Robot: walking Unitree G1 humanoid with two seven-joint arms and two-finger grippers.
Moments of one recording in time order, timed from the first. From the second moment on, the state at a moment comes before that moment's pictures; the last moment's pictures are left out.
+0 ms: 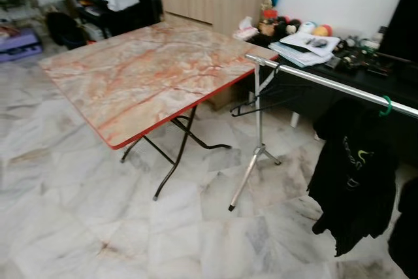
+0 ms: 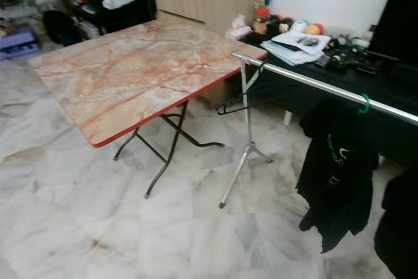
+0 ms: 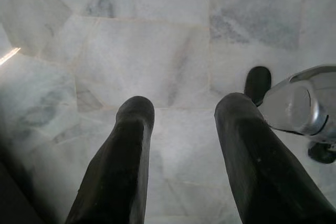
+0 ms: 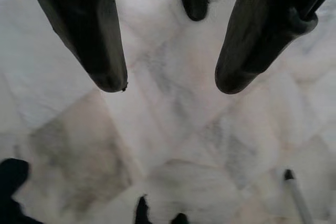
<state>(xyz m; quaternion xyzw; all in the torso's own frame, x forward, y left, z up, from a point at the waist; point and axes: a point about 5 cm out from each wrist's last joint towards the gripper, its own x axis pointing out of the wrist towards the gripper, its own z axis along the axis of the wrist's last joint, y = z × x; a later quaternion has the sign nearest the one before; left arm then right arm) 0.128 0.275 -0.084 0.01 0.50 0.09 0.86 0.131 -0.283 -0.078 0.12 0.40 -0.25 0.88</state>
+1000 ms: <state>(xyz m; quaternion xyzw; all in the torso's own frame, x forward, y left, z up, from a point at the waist) 0.153 0.220 -0.091 0.01 0.49 0.04 0.87 0.150 -0.266 -0.078 0.13 0.40 -0.23 0.88</state>
